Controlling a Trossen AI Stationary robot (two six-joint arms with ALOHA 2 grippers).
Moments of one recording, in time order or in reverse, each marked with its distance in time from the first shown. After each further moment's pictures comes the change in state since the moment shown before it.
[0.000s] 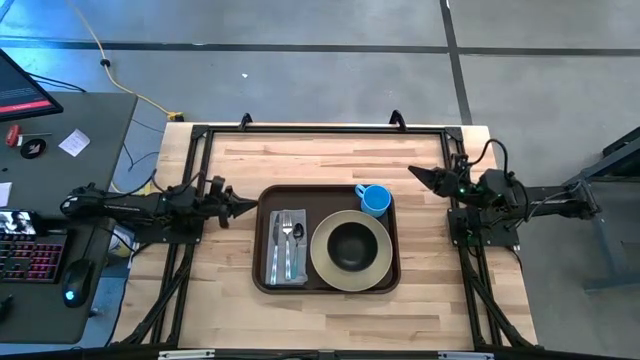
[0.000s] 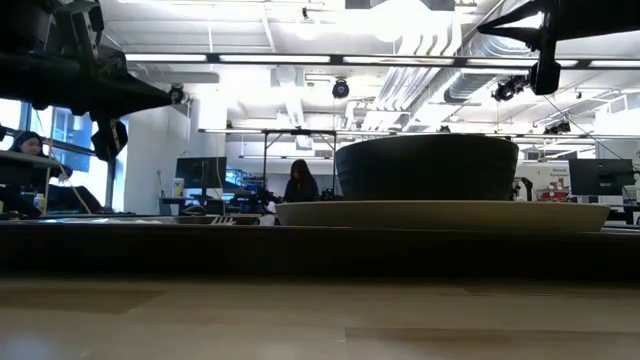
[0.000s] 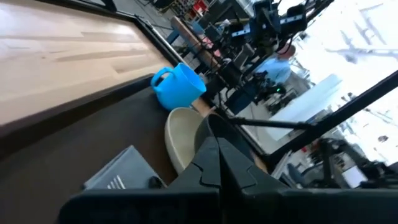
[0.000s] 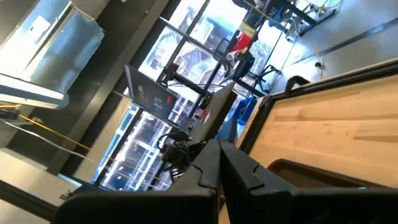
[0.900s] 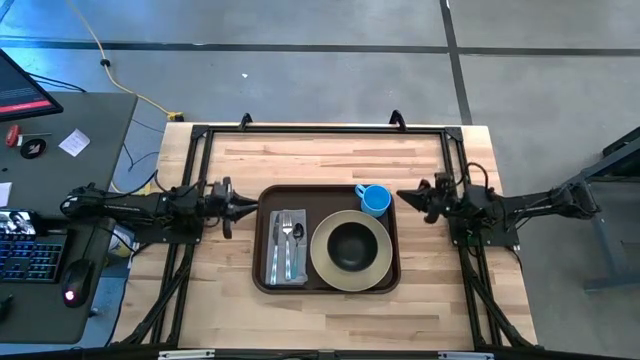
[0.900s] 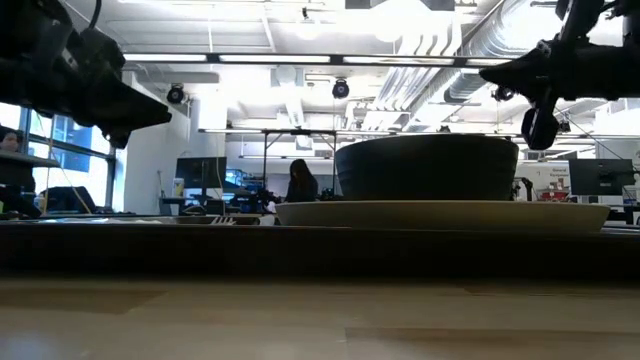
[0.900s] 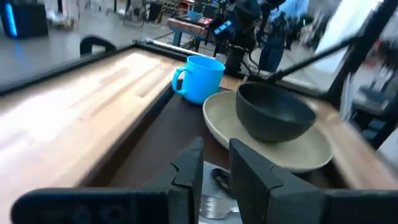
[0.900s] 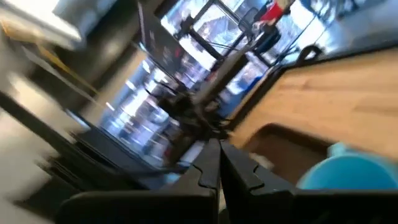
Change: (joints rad) left arm 0.000 0.003 -0.001 -0.072 -0.003 0.539; right arm 0.000 -0.008 -0.346 0.353 -0.184 -0.154
